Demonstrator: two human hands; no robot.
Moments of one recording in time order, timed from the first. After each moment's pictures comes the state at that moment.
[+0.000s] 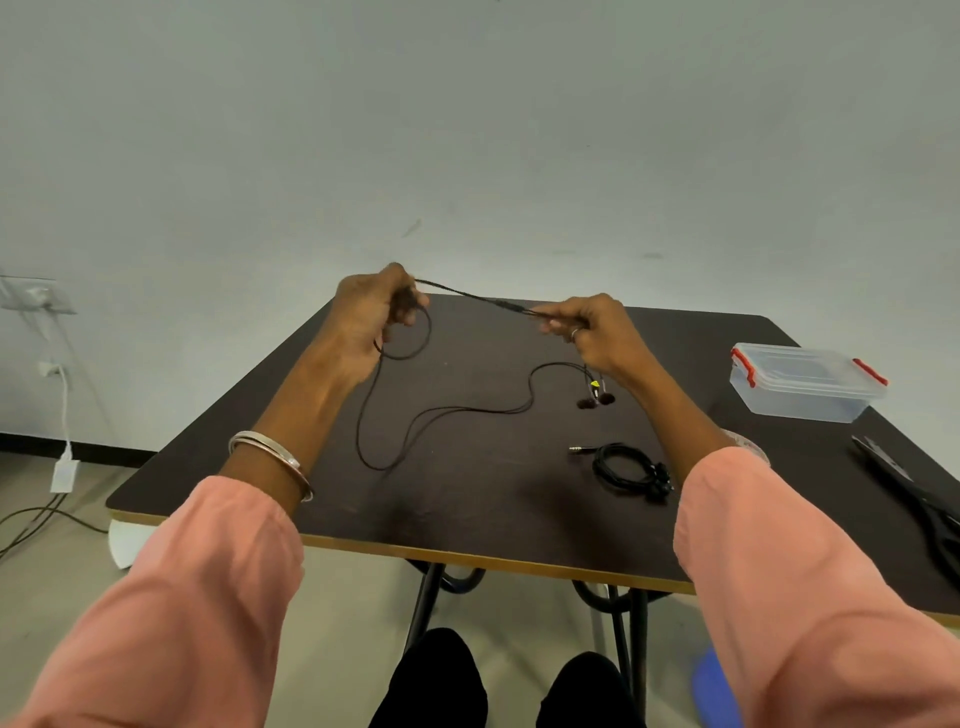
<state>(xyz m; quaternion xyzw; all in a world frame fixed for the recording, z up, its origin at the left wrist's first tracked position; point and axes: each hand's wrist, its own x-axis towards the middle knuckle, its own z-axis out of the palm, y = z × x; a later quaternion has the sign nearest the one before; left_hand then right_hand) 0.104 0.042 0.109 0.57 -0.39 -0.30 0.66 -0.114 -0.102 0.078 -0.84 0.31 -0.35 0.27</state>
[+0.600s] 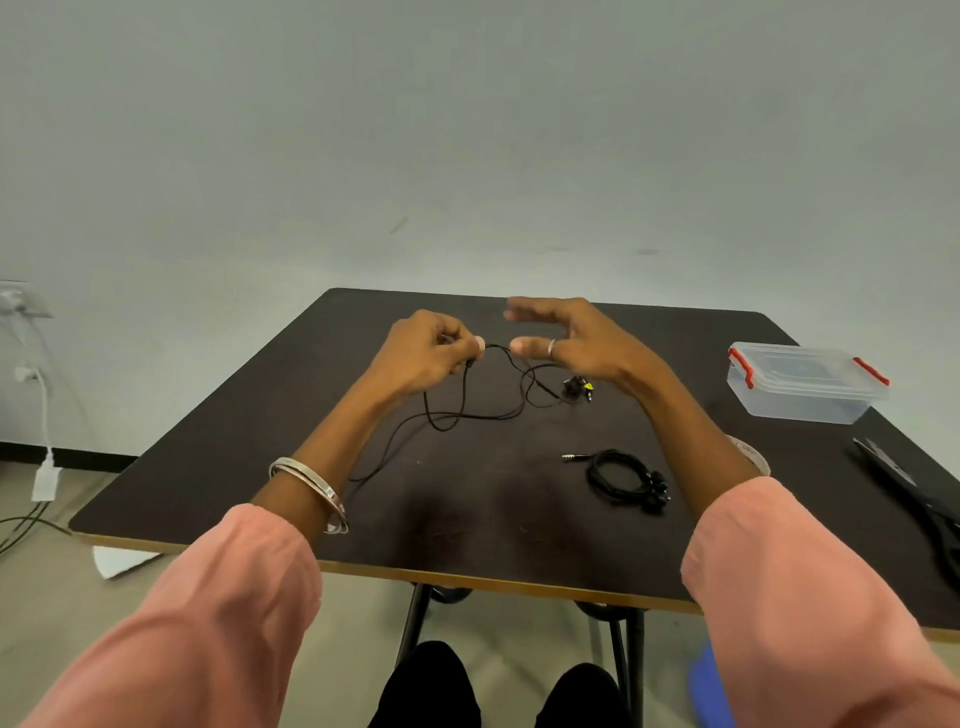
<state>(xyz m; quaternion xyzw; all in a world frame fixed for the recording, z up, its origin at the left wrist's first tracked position) 0.068 0.015 0.083 0.68 -0.59 -0.17 0.40 -0.118 -0.087 0.093 -0.88 0.29 -0.22 0.31</state>
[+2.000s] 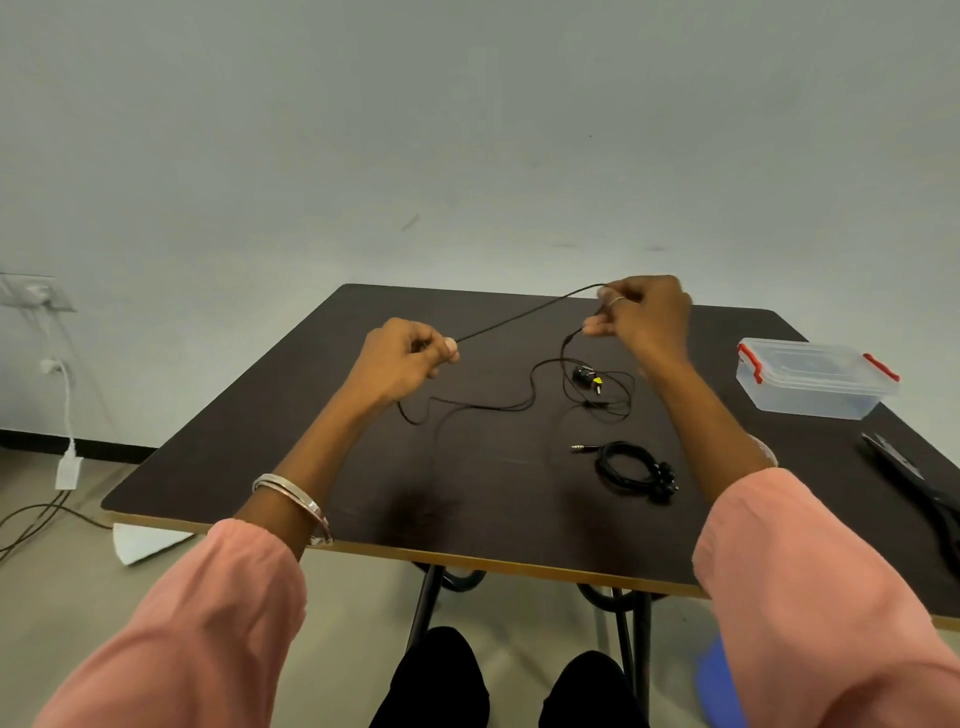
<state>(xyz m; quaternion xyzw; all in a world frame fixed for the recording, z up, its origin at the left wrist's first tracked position) 0.089 0.042 0.068 0.69 -0.56 -0.14 0.44 -0.134 -0.088 0.095 -0.65 0.45 -0.52 0.32</state>
